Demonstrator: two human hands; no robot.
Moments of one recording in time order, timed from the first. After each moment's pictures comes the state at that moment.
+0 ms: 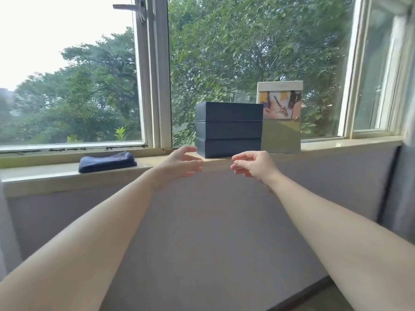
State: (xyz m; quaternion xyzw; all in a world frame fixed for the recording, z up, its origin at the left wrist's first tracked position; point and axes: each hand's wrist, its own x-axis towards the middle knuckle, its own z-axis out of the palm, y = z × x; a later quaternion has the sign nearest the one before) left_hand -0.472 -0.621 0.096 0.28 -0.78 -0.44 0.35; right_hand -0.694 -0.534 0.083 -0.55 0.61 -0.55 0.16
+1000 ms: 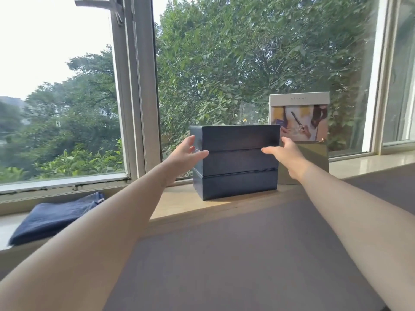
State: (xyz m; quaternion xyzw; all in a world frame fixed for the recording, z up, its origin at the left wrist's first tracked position) left_hand -0.573 -0.770 0.186 0.33 -0.80 -0.30 0.41; right_hand -0.833 -0.696 0.183 -0.42 0.64 -0.63 0.14
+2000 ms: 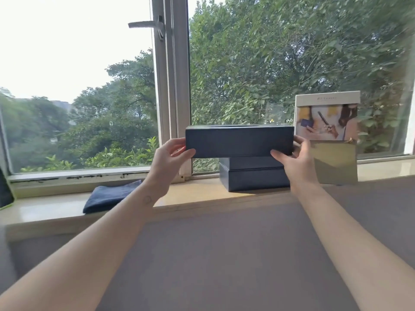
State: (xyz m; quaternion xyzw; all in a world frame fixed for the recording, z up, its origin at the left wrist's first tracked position) left_hand -0.474 -0.705 0.164 0.27 -0.67 -0.34 0.60; right_hand -0.741 -0.645 0.151 -0.45 0.43 -0.77 0.13
